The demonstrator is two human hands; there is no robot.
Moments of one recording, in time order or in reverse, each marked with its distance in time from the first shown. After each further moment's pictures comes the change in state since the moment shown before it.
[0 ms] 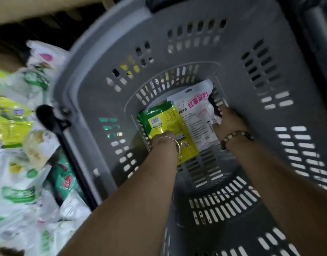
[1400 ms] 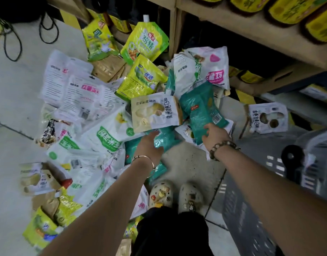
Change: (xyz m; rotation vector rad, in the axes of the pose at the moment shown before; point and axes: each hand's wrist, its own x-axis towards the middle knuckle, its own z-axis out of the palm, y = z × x) left_hand 0.056 -0.200 -0.332 -0.165 0.191 0.150; right_hand -0.090 -0.357 0.118 -0.350 -0.286 -0.324
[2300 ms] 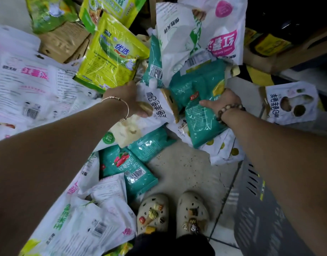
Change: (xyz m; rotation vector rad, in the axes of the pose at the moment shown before) left_hand 0.202 0.014 -0.001 0.821 0.058 0.260; right_hand 0.168 0.035 0.030 0.163 0.206 0.154
